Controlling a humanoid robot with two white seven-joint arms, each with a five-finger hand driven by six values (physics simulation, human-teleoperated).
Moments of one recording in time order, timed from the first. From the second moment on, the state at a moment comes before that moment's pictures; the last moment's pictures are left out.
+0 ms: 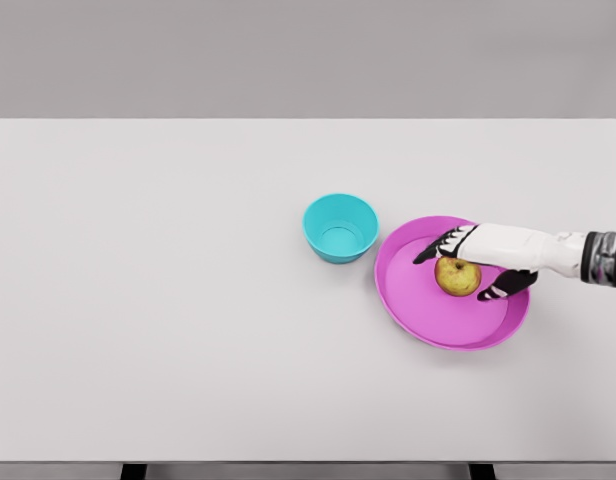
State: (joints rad) left arm 0.05 0.00 -0.25 -0.18 0.21 0.09 -0.11; right arm -0.46 -0.85 0.59 -1.43 0.20 -0.61 0.61
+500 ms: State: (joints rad) left arm 0.05 0.00 -0.25 -0.18 0.21 0.09 -0.11; right arm -0.50 -0.85 0.60 -1.44 0.21 -0.61 0.61
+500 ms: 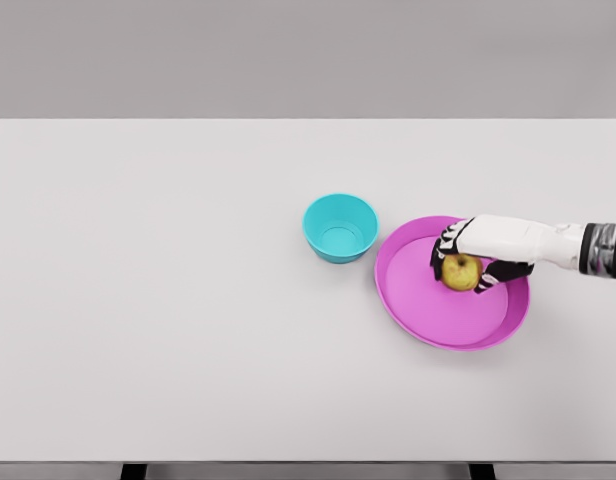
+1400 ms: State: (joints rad) left arm 0.05 0.00 -0.25 -0.18 0.21 0.09 -0.11; right arm -0.64 -0.69 0.60 -1.43 0.21 -0.61 0.61
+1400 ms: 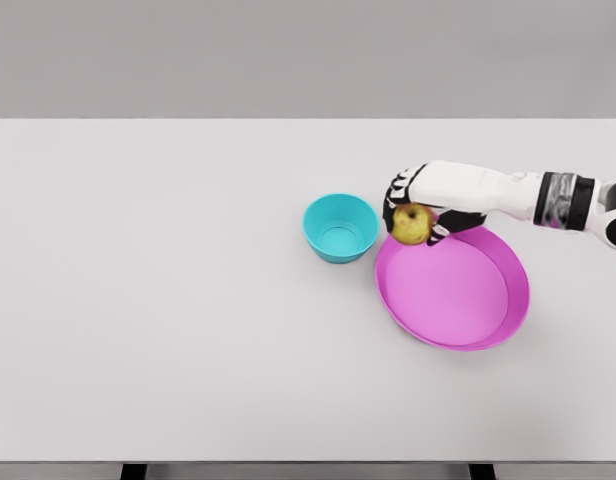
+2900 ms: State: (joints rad) left arm 0.05 0.00 -0.25 -0.18 0.21 0.09 -0.11; right arm -0.81 -0.44 0.72 -1.16 0.31 -0.61 0.61
